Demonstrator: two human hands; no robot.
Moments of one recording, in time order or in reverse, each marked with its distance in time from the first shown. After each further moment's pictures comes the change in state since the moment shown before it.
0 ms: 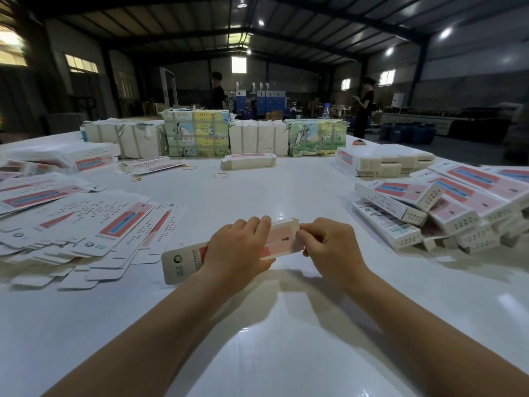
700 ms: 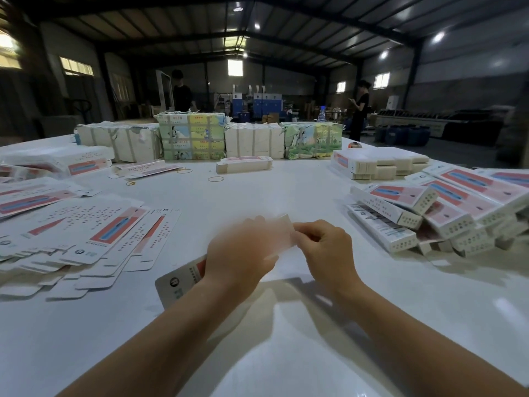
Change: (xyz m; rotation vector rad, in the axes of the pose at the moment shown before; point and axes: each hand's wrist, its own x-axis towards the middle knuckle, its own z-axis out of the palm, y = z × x) left_hand 0.007 0.015 -0.010 0.002 -0.033 -0.143; right_hand 0.001 -0.003 0.007 0.184 0.125 0.110
